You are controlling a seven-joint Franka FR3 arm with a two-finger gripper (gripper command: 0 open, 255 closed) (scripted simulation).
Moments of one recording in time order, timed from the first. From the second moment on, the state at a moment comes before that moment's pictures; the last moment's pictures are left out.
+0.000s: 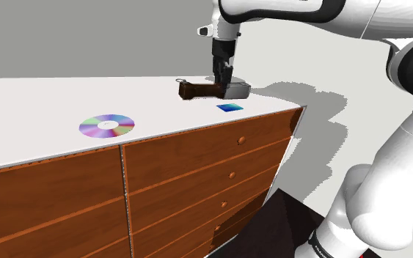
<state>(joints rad) 0.19 -0.08 -0.06 -1.64 -0.16 1.54 -0.90</state>
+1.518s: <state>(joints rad) 0.19 0.00 -0.06 -1.36 -0.16 1.35 -0.93</state>
